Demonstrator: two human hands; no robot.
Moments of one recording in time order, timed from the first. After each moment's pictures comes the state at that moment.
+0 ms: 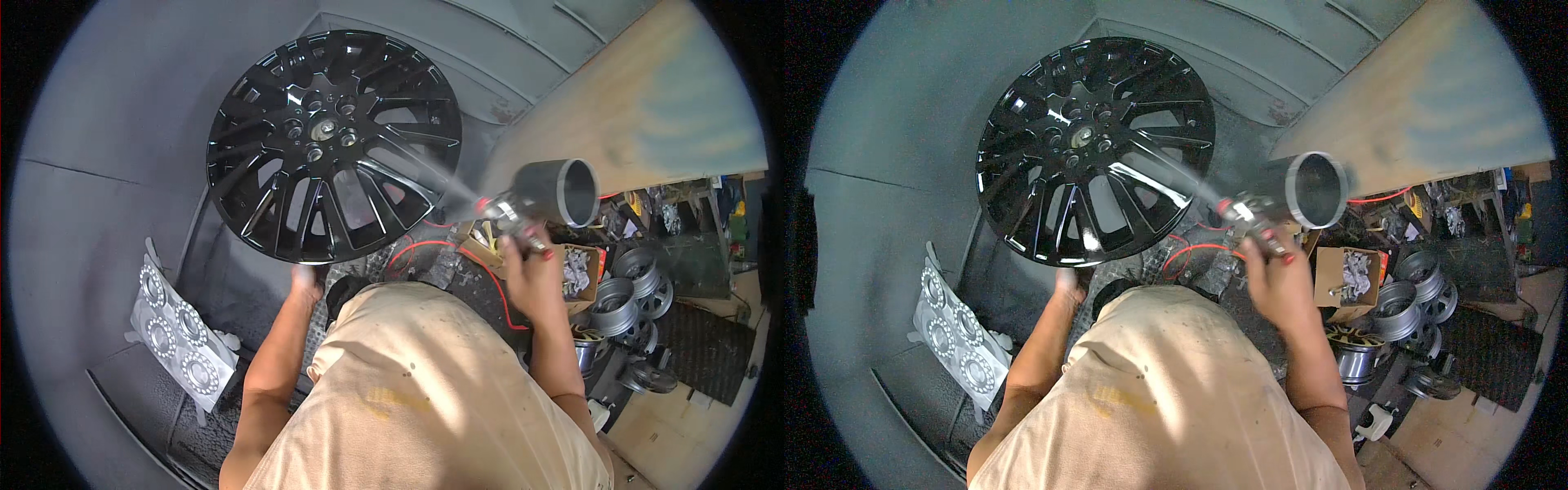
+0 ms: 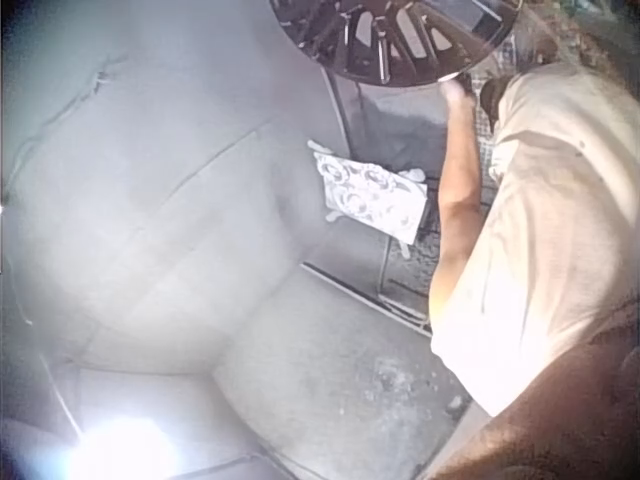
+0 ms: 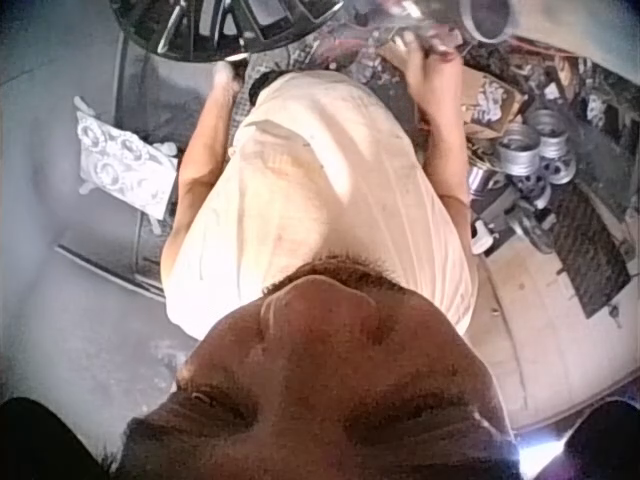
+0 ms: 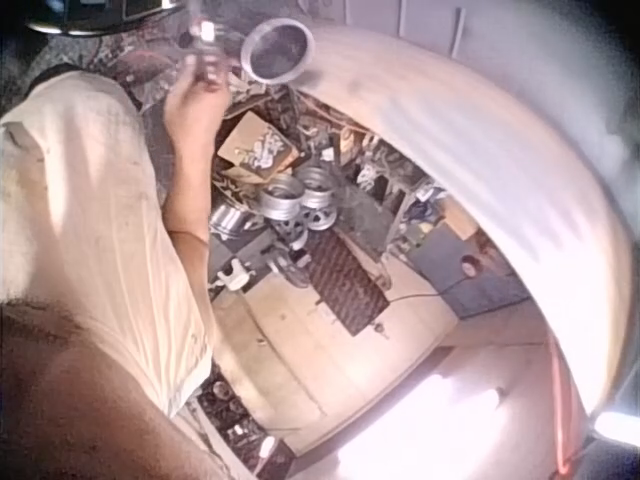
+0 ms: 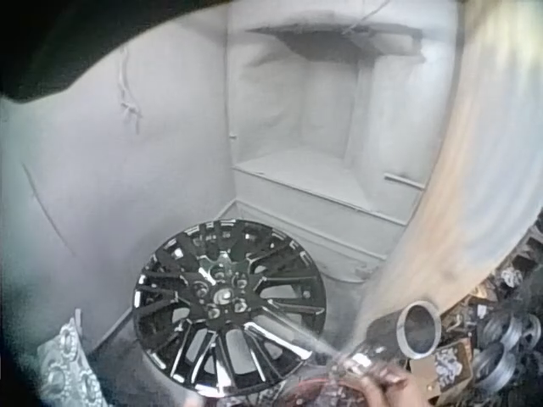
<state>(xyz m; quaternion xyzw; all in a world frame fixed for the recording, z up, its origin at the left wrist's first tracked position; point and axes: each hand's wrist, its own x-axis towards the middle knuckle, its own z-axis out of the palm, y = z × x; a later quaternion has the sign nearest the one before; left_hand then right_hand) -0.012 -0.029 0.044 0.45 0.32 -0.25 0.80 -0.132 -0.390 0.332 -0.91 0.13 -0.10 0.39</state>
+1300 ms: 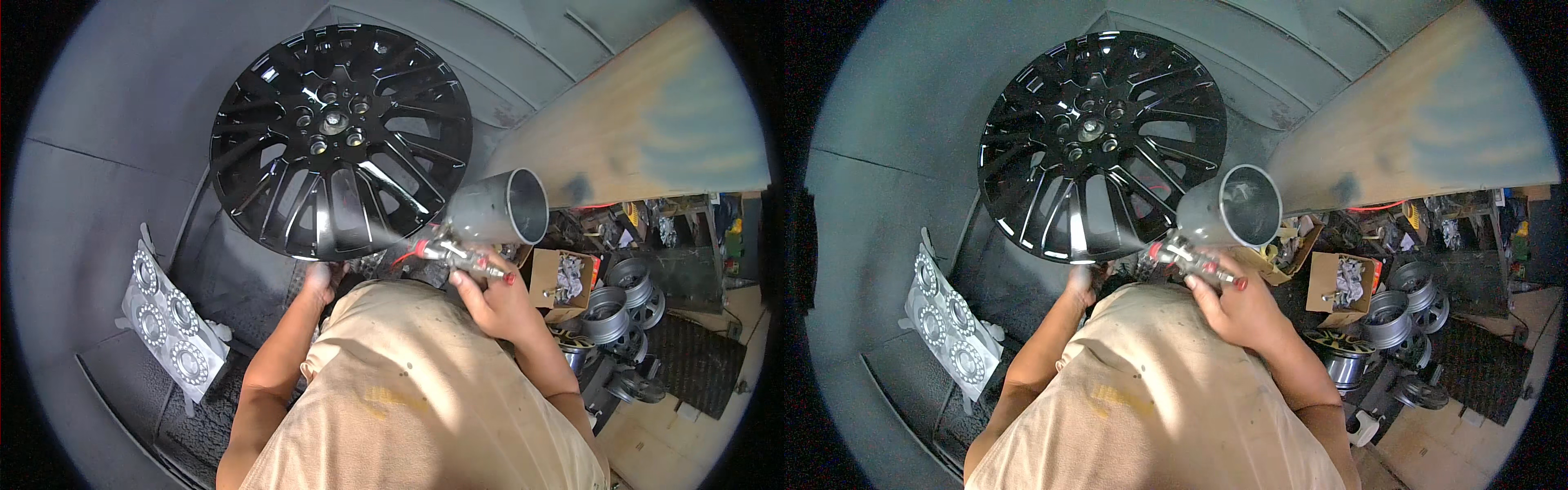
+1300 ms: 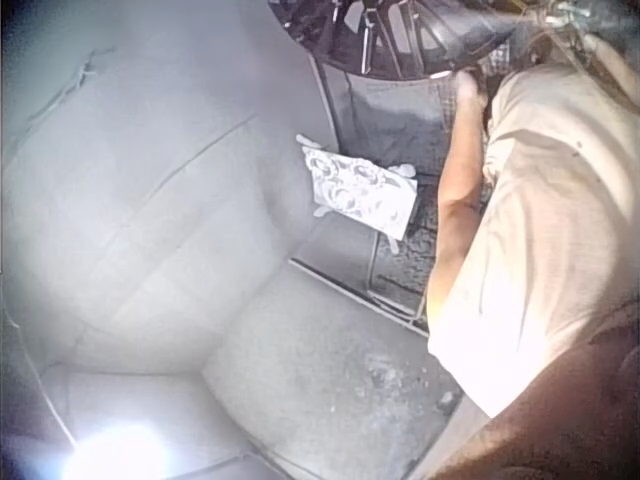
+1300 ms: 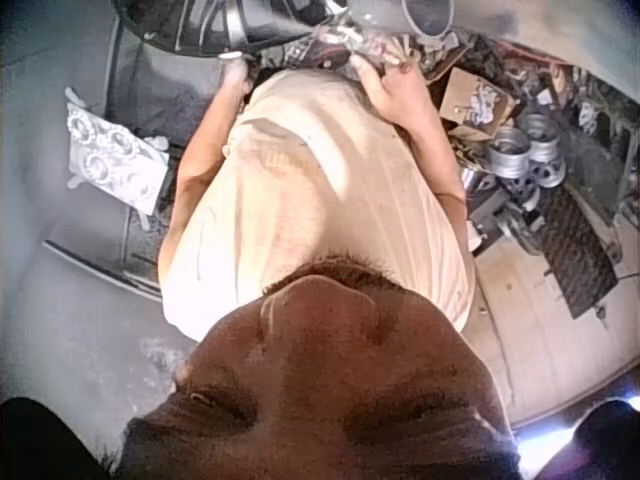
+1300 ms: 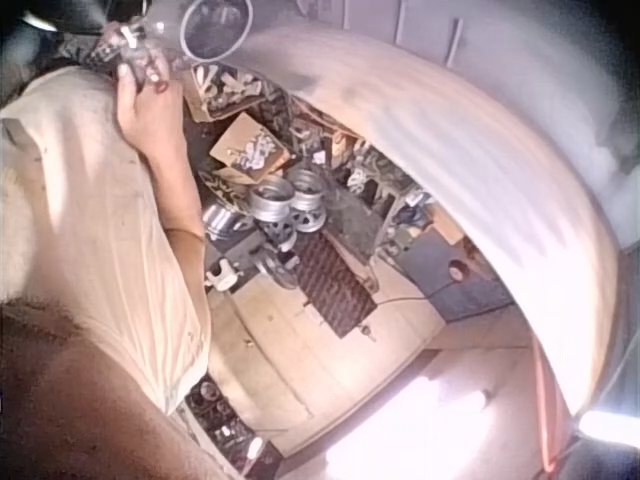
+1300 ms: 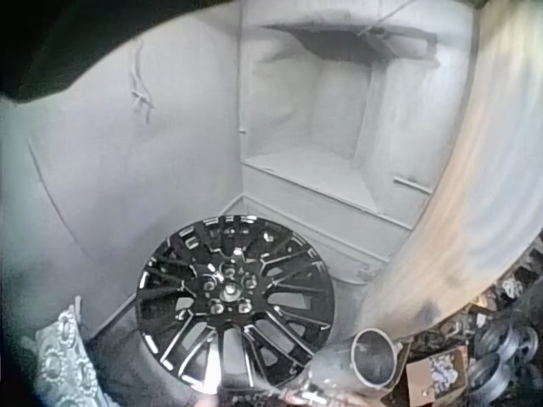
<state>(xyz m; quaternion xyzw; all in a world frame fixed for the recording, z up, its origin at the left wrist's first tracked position) -0.040 -0.055 0.044 0.45 0.36 -0.29 0.76 -0.131 -0.356 0.331 -0.91 -0.06 -0.02 0.41</state>
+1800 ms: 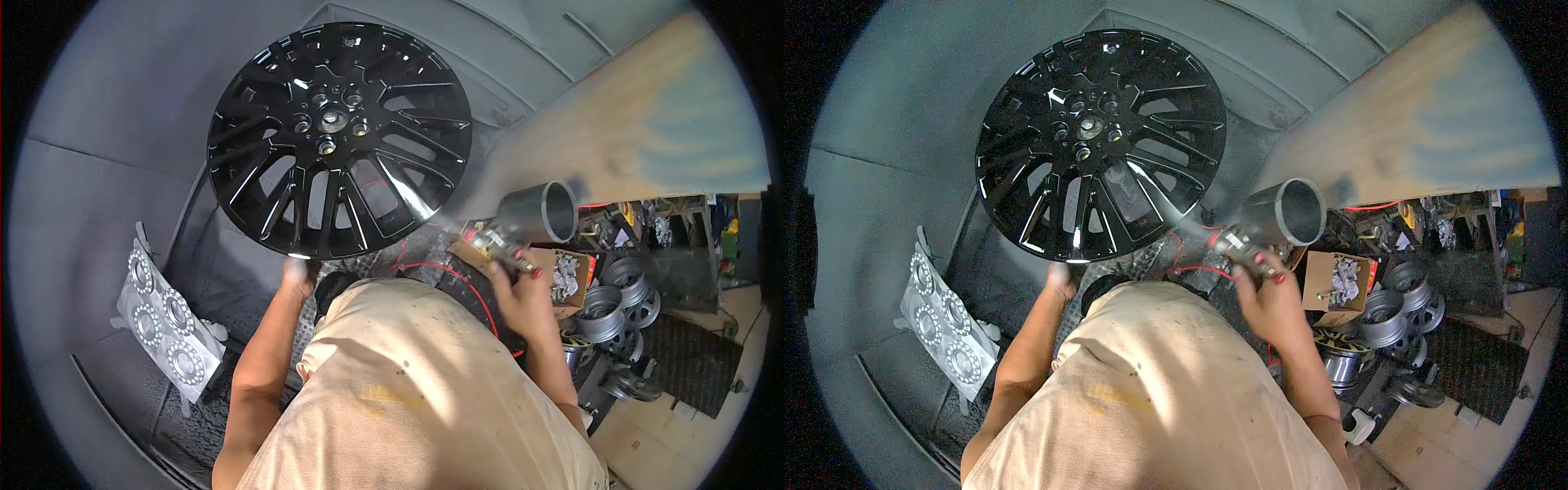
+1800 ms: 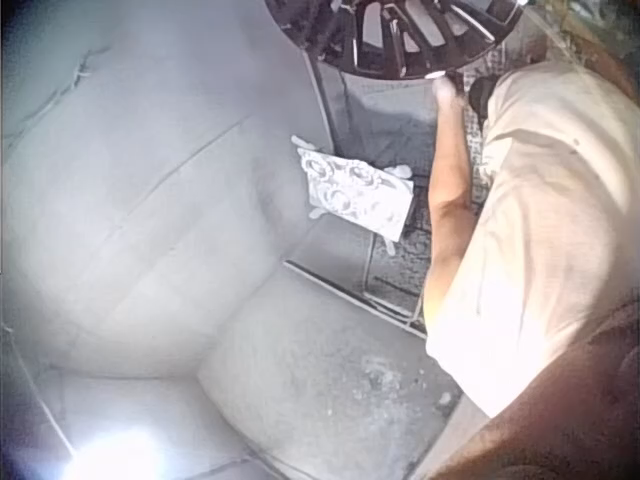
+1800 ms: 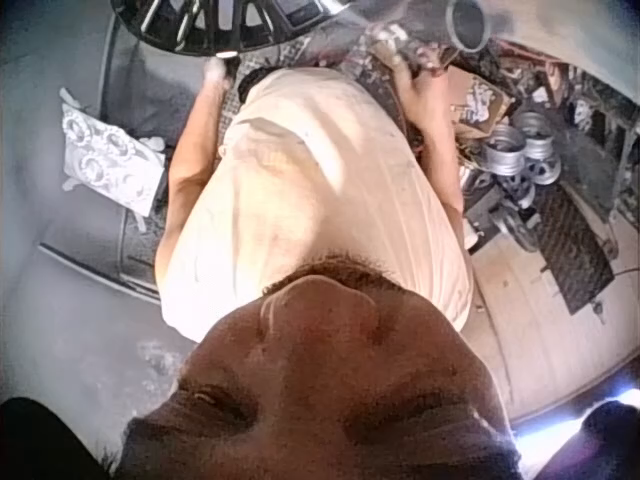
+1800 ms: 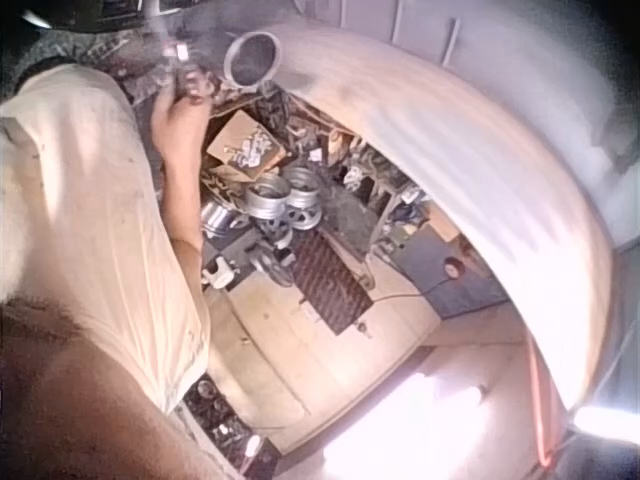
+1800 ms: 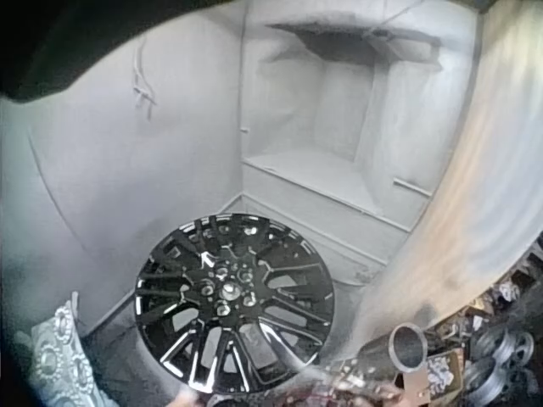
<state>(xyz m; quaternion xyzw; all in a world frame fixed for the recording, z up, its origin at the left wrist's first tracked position) -0.020 -0.015 0.026 0.46 0.34 -0.25 0.78 -0.150 -0.381 0.333 -0.91 0.13 -0.01 0.40</state>
